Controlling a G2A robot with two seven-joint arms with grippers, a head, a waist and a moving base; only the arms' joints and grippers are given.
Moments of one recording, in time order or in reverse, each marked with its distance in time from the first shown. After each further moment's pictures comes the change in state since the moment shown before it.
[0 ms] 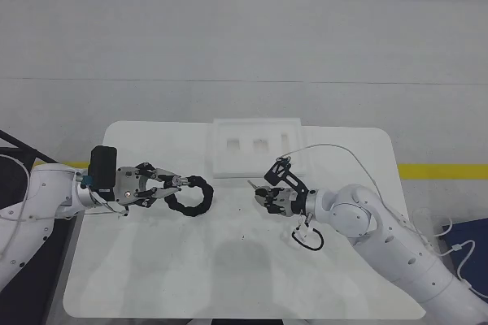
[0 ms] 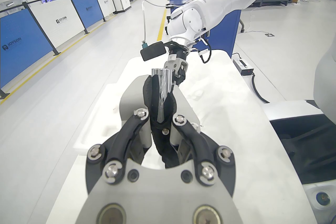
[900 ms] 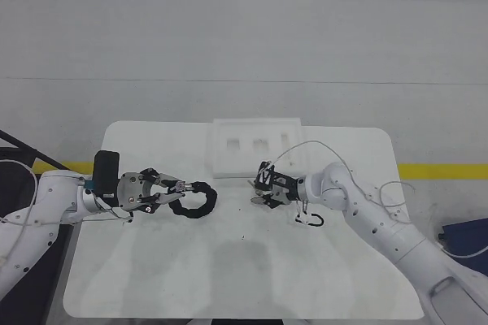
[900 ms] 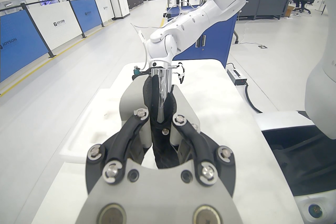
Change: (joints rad) left arm 0.023 -0.005 0.016 -0.023 -0.039 0.008 0.008; right arm 0.259 -0.156 -0.205 0.461 -0.394 -0.411 -0.245
